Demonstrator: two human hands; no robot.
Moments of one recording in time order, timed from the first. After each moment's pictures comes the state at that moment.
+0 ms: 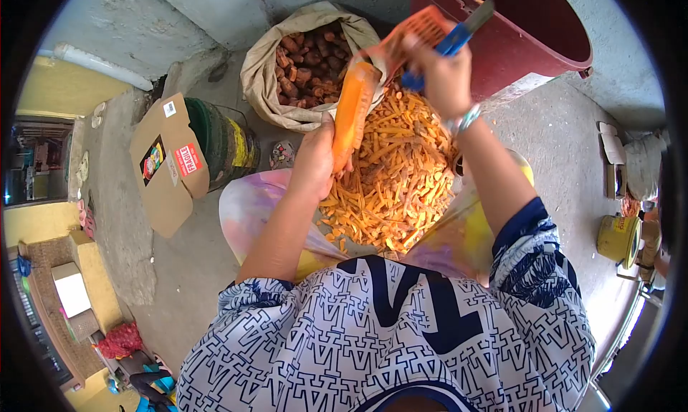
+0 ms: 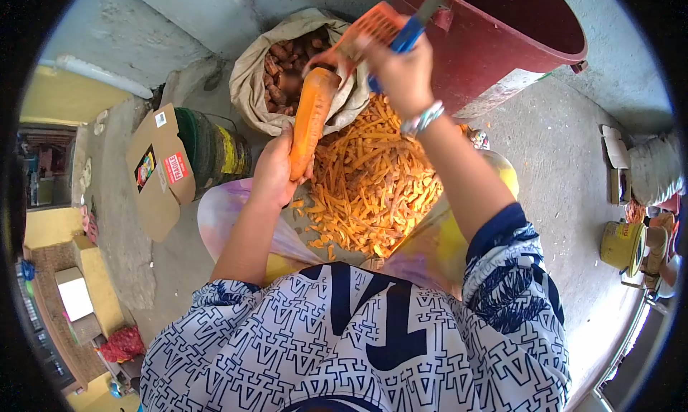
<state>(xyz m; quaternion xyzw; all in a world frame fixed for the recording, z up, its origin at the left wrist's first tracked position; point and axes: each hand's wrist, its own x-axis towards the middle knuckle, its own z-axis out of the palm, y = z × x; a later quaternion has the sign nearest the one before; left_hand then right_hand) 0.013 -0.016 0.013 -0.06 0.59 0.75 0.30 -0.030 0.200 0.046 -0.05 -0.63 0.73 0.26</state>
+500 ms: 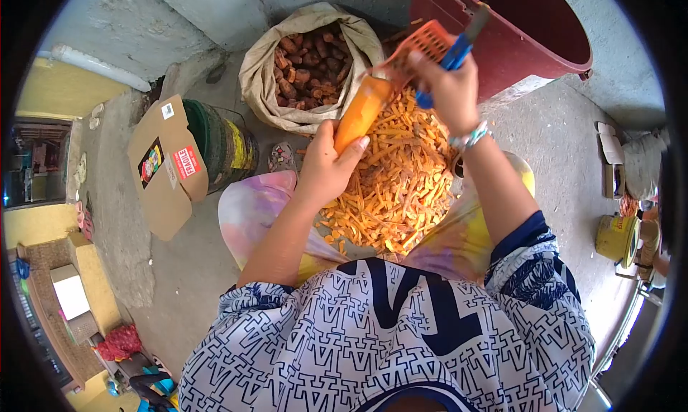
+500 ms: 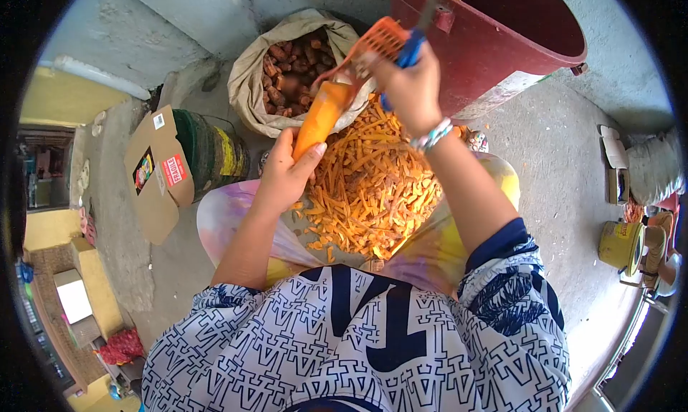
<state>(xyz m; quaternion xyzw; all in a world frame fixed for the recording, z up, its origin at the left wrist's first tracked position) 0.021 -0.010 0.017 0.11 0.80 0.56 0.16 -0.014 0.204 0.048 -0.08 -0.67 0.71 0.21</state>
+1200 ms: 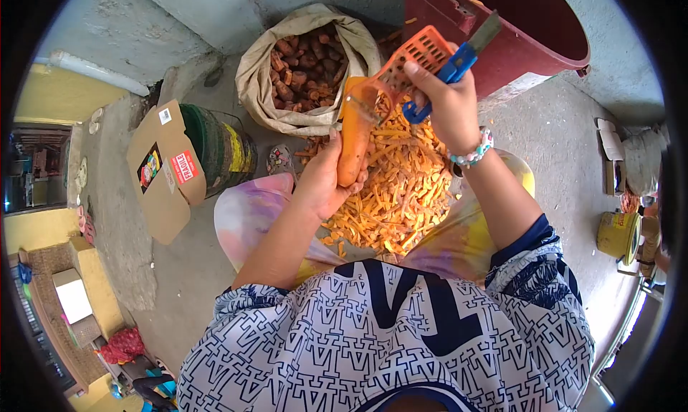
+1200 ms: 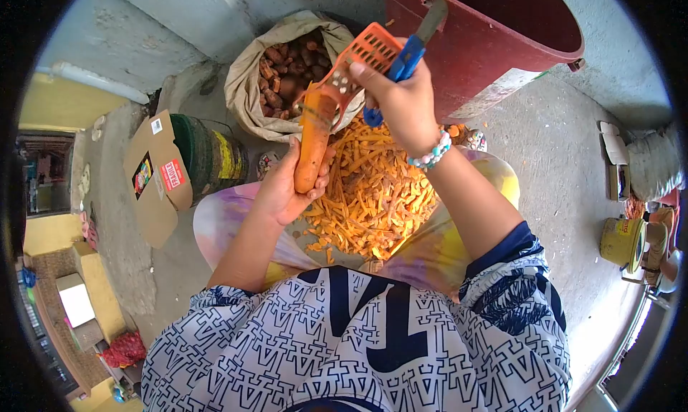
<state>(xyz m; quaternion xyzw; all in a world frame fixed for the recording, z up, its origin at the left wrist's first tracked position) 0.030 -0.004 0.017 -0.11 0.40 0.80 0.42 0.009 0.195 0.064 -0.05 -0.59 0.79 0.15</state>
